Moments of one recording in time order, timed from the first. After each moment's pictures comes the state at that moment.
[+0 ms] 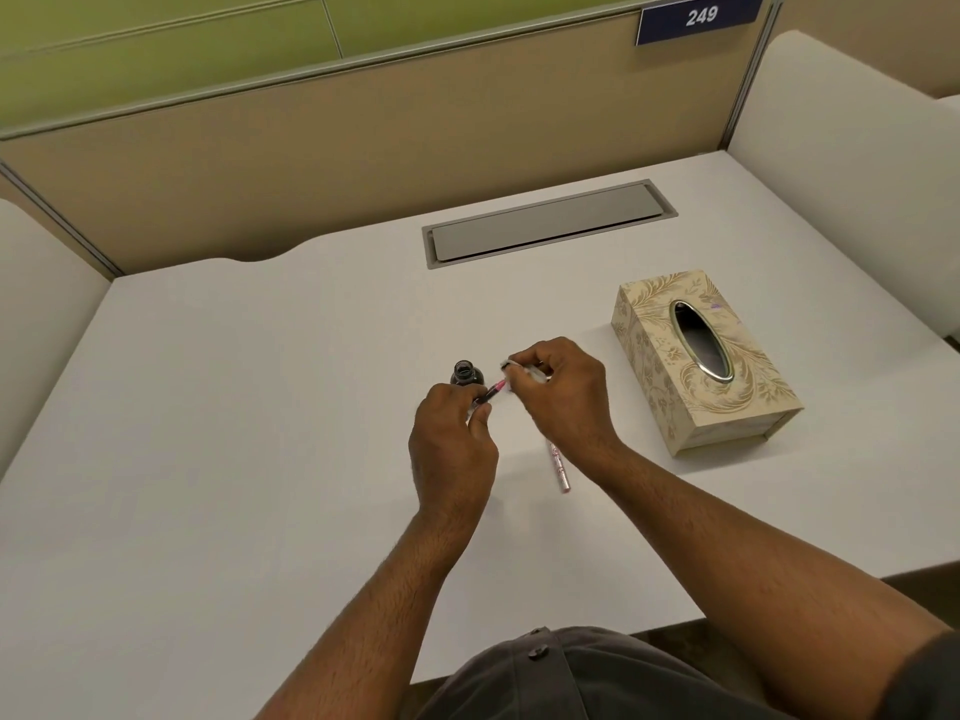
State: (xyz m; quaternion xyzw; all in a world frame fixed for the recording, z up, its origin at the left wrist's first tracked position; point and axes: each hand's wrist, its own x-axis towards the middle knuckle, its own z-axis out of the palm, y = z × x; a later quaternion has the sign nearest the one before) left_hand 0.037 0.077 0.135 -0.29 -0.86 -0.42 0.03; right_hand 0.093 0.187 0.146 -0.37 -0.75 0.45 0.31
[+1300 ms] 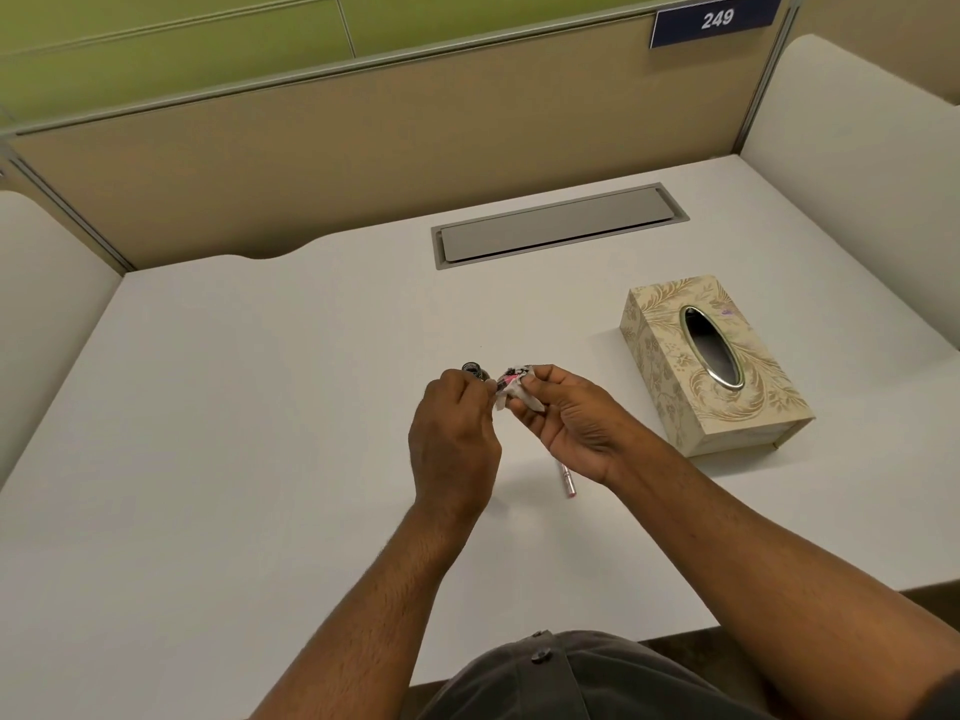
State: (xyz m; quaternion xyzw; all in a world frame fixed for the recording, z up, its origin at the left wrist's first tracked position) left_hand 0.026 0.076 0.140 -0.41 -0.83 -0.33 0.17; right_hand 0.101 0.193 0.148 -0.28 -0.31 0.90 0.14
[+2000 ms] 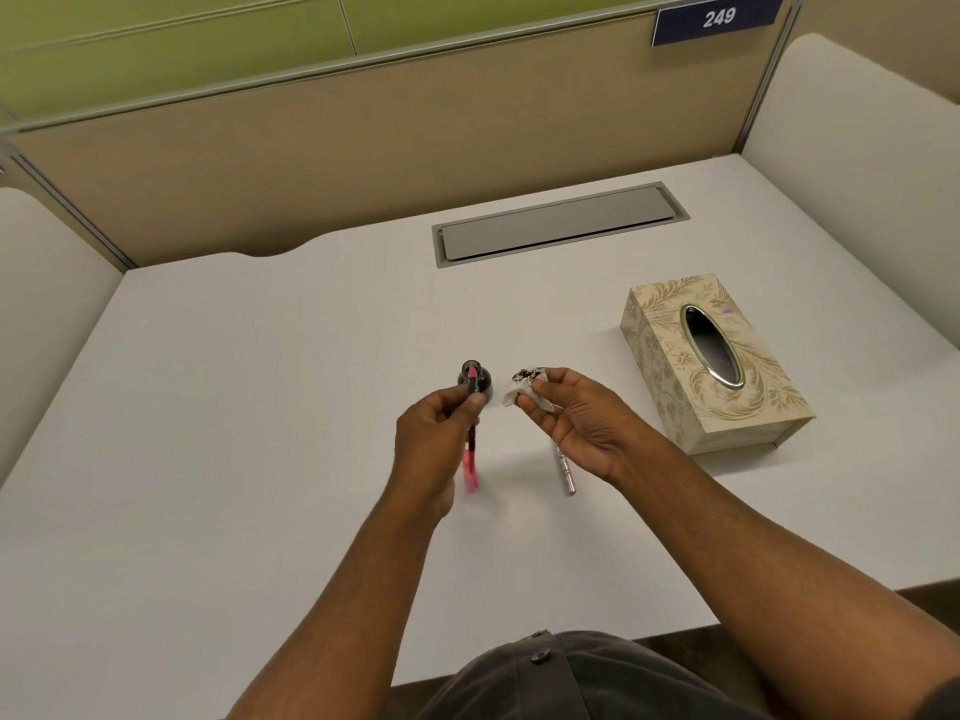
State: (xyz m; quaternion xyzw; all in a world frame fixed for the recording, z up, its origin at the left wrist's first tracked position) left_hand 0.011 0.068 0.149 -0.06 -0.71 -0.64 -0.30; right_hand 0.101 0.200 0.138 -0.32 -0.28 0.89 0.17
